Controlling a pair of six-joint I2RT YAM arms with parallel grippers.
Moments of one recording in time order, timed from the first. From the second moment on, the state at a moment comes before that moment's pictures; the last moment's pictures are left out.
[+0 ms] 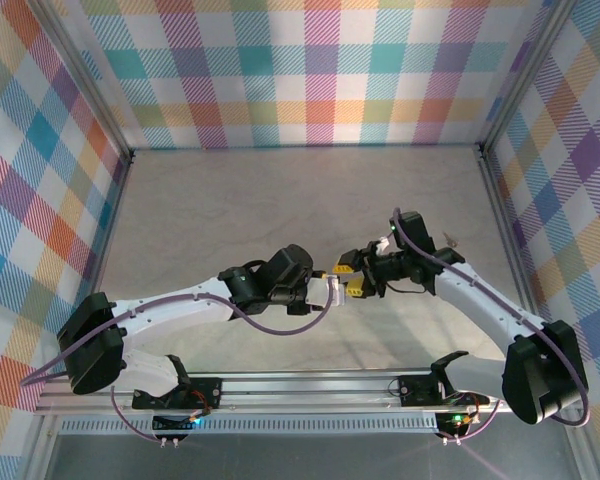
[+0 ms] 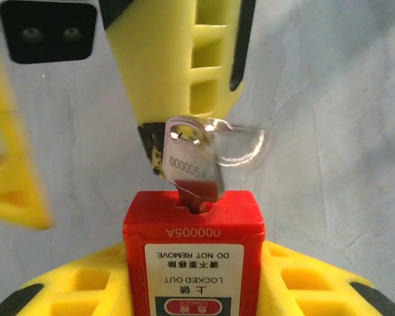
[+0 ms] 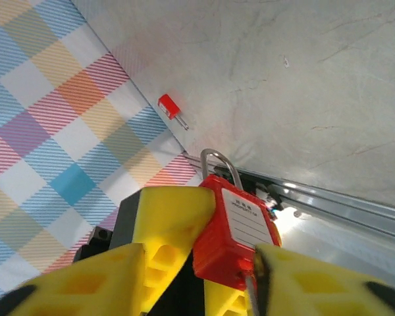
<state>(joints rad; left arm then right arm) -1.02 1.38 0.93 -0.30 0.08 0.68 0.42 1.20 0.78 -0.45 -0.89 1.34</state>
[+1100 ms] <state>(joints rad) -0.89 1.39 1.15 -0.68 0.43 0.65 0.44 0.57 0.58 -0.50 -0.69 0.34</state>
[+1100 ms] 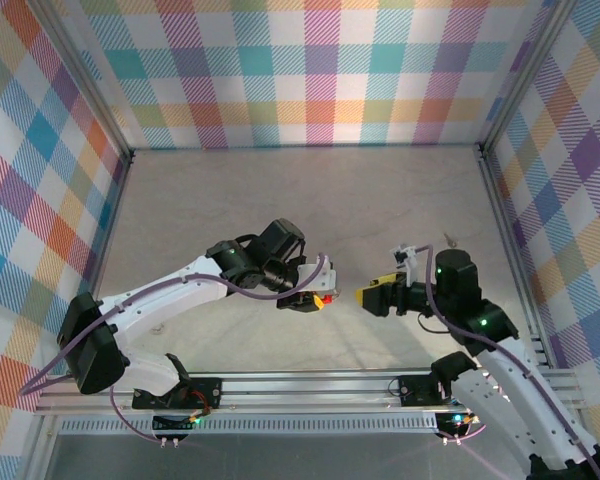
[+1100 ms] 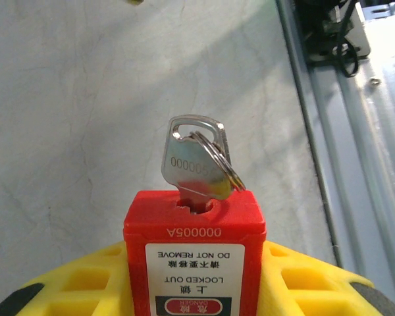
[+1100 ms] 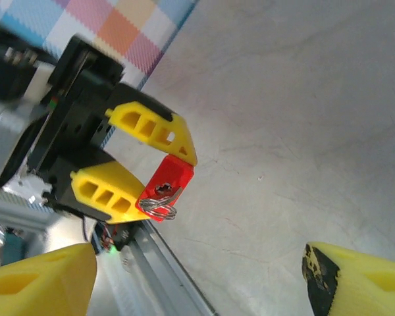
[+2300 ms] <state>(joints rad) -0.89 1.45 1.26 -0.84 0.50 0.68 0.70 0.72 0.56 -0.29 -0.61 -0.26</state>
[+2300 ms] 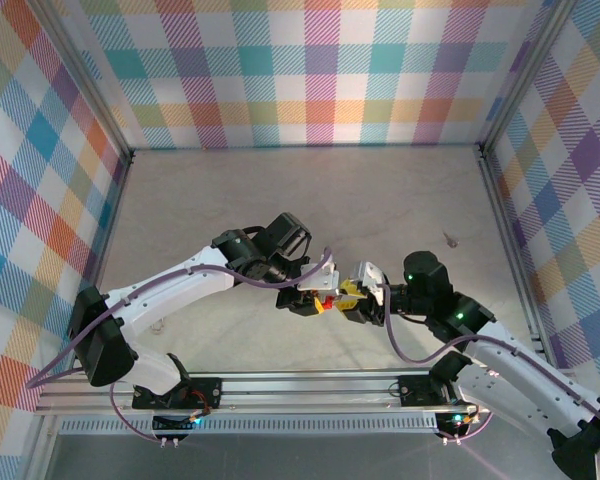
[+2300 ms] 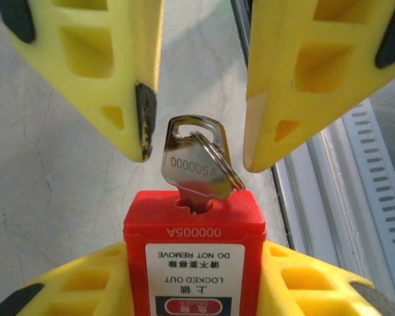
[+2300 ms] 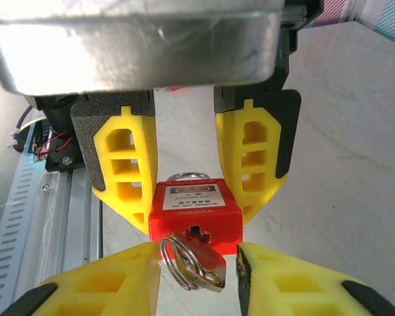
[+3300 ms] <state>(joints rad) -0.89 1.45 1.25 -0.84 0.48 0.68 0.70 0.73 0.53 -0.26 -0.64 -0.22</state>
